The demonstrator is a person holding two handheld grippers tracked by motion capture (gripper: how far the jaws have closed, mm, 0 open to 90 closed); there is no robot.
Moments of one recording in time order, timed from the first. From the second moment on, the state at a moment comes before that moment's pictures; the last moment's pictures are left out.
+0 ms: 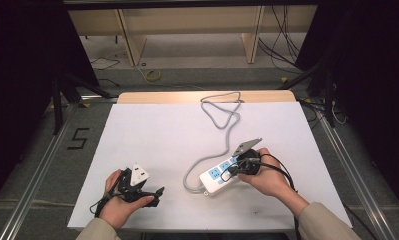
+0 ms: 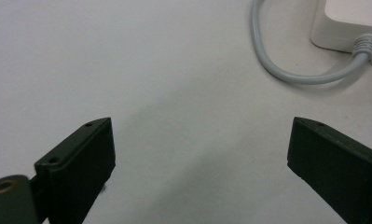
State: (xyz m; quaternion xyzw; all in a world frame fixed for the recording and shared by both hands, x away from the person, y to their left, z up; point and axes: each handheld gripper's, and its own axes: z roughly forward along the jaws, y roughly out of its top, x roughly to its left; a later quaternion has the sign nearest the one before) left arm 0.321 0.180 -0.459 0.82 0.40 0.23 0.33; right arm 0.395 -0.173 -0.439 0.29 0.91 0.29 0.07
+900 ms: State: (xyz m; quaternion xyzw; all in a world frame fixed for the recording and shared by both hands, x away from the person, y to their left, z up) left arm 0.320 0.179 -0.460 0.82 0.40 0.23 0.33; right arm 0.392 -0.166 -0.441 0.29 0.92 0.27 0.08
